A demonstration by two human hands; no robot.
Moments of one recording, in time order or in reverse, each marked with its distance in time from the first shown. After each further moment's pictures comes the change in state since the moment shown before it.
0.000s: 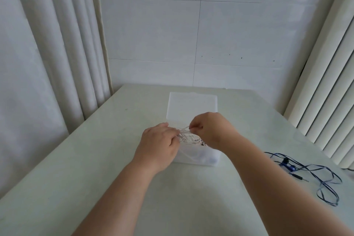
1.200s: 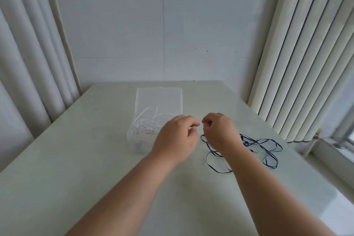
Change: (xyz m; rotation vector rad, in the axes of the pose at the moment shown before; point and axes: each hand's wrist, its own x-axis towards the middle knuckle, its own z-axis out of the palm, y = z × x) left_hand 0.000 0.128 -0.004 -0.426 0.014 0.096; right_hand -0.075 0.073 -0.015 0.052 0.340 0.309
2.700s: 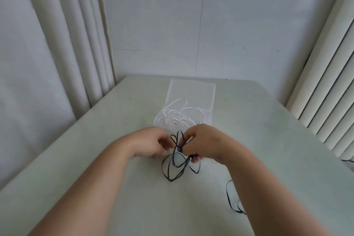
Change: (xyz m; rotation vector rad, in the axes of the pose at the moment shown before) left_hand -0.031 -0.114 -0.084 -0.131 -0.568 -0.495; right_hand -0.024 -0.089 0.036 0.365 -0.752 -0.006
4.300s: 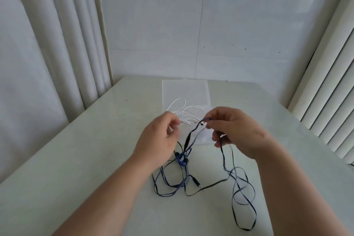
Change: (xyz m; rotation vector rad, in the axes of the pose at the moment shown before) left_hand 0.012 0.020 0.030 0.006 0.715 0.321; right_hand -0.006 0.013 -0.053 0.365 0.188 -0.220
